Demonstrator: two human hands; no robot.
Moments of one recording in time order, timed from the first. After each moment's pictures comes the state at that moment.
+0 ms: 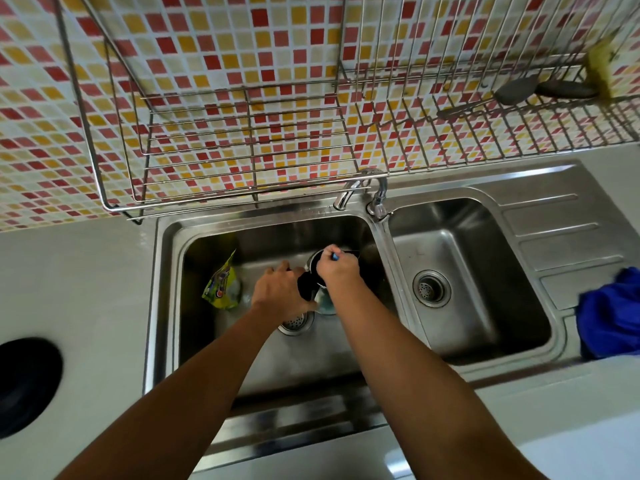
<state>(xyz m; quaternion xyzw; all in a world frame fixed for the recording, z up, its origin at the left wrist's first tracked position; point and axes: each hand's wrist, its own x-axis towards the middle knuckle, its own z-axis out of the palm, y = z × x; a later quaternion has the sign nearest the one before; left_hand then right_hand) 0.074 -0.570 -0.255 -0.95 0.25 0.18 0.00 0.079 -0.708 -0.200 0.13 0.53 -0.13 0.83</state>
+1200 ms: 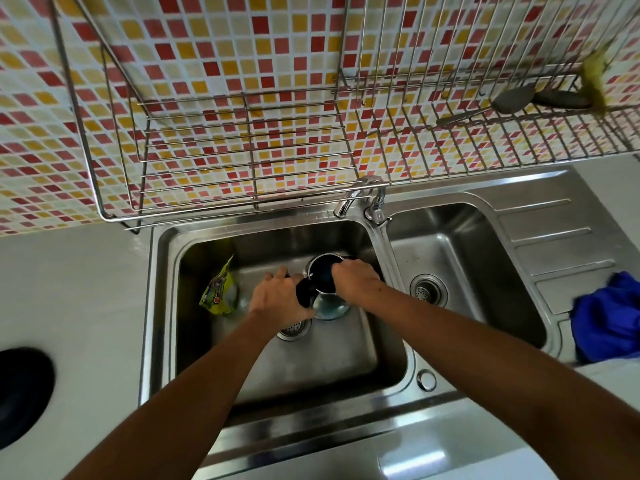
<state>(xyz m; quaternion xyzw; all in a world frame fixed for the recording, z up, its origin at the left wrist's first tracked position) 0.073 -0.569 -0.246 -0.96 0.23 0.19 -0.02 0.057 -0.740 -0.212 0.97 -0.02 -0.25 -0.02</state>
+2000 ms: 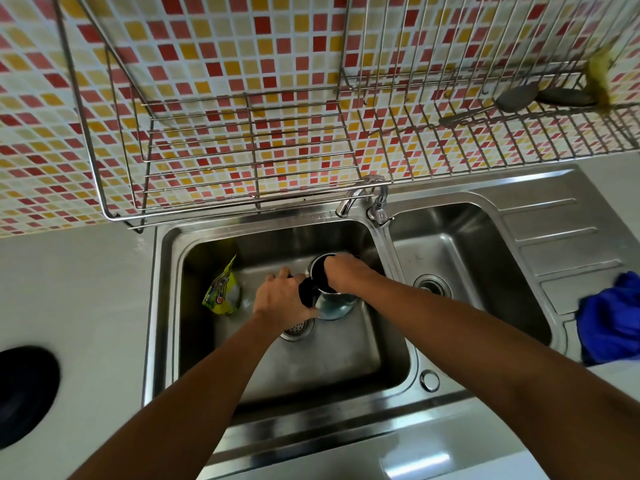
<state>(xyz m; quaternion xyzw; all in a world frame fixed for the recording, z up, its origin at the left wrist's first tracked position) 0.074 -0.569 -0.259 -0.95 0.25 0.16 0.00 0.080 -0.731 -0.213 0.95 -0.04 -0.31 -0.08</state>
